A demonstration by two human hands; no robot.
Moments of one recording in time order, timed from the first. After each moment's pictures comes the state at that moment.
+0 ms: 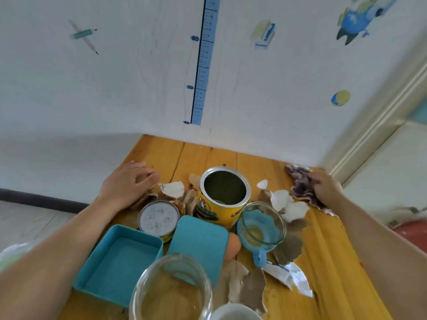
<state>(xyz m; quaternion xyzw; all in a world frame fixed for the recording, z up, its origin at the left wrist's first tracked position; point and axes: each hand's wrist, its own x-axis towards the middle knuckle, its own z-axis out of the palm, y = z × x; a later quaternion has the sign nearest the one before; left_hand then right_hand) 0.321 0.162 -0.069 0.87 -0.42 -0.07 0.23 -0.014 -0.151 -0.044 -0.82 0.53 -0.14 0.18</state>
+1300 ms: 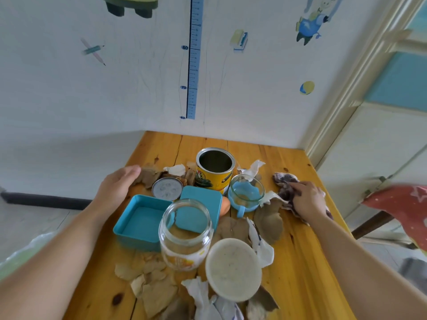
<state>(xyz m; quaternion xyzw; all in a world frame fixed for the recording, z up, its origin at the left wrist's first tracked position) 0.273 0.241 -0.046 0.77 -0.29 -0.23 0.51 -0.057 -0.012 -0.050 -0.79 0.58 -0.15 0.12</state>
